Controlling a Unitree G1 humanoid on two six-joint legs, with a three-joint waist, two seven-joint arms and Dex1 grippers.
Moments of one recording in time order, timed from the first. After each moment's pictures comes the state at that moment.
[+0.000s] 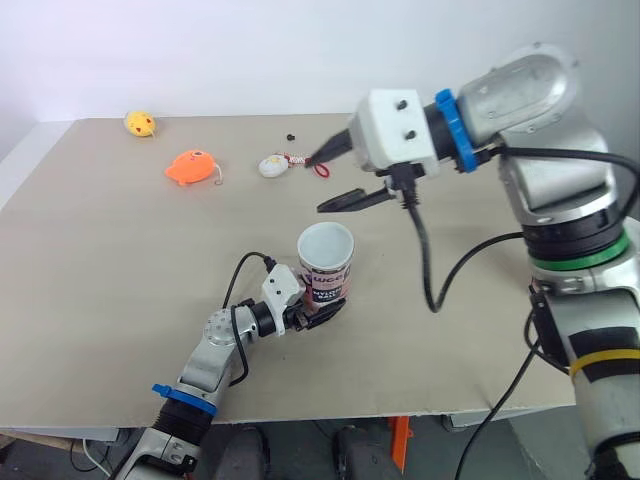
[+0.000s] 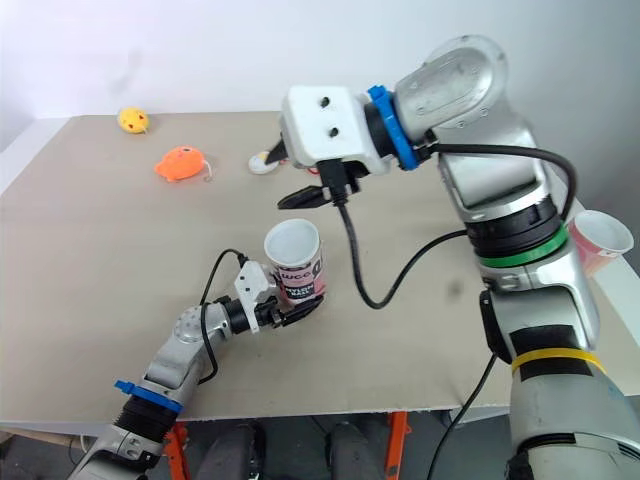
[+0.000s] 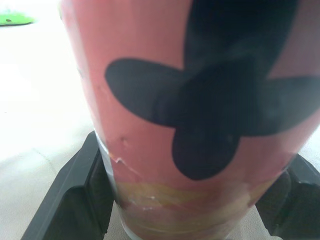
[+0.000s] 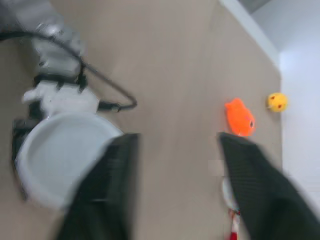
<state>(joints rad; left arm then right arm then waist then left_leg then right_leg) -0.31 0.17 -0.23 0.15 -0.16 0.02 -0.77 -1.27 -0.69 0.32 0.00 0.11 0.28 1.51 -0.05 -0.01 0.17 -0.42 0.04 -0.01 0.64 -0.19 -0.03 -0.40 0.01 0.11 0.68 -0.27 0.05</state>
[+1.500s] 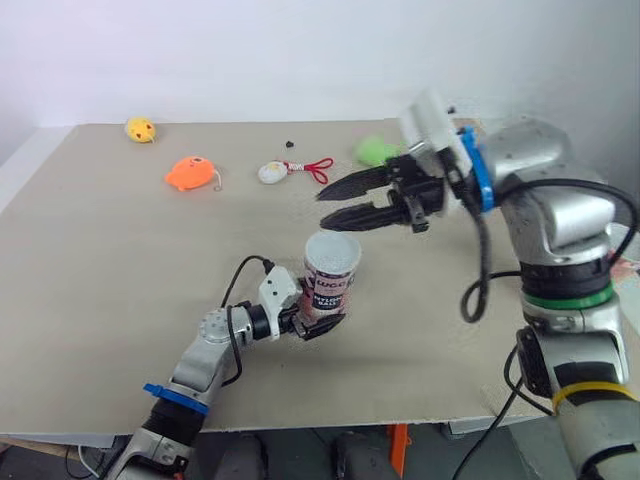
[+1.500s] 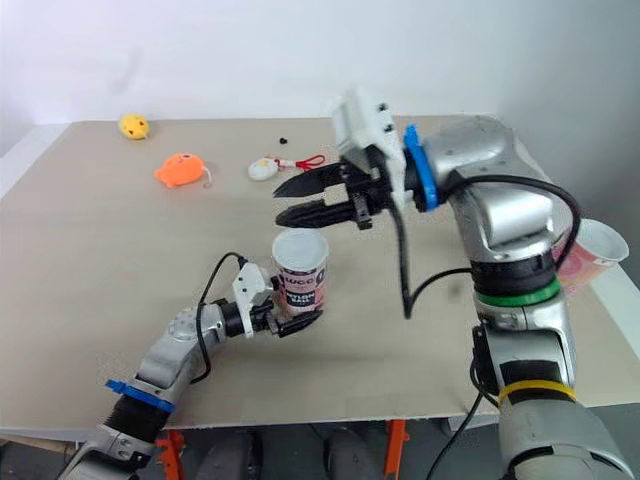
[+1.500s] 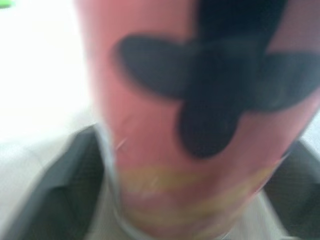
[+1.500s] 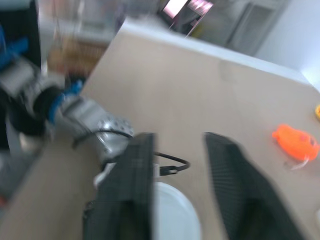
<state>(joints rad) -0.30 0.25 -0.23 0.07 -0.22 0.18 -0.85 -0.97 -0.60 0.04 -0.12 0.48 0.72 1.36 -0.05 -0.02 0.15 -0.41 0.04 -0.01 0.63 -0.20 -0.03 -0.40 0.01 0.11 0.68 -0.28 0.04</state>
